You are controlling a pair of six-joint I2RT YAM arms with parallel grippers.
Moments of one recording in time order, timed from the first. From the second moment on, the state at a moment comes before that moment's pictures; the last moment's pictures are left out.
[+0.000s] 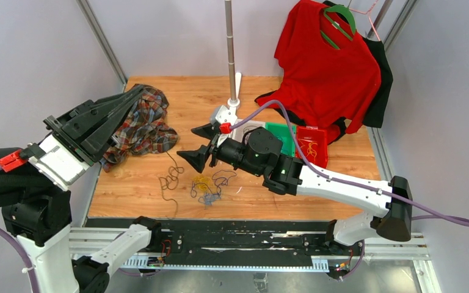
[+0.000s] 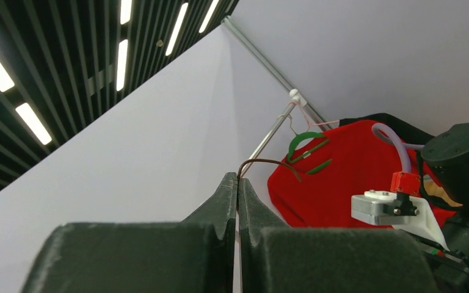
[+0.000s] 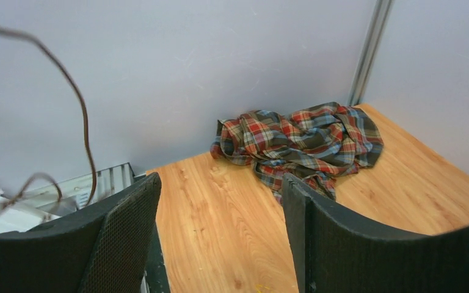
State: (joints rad) left arm -0.30 0.89 1.86 -0.31 0.75 0.44; right arm 1.22 1.40 1.27 0.28 0.03 0.02
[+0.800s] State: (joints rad) left arm -0.30 0.85 1.77 -0.32 0.78 0.41; right arm 1.22 1.24 1.22 0.23 0.09 -0.06
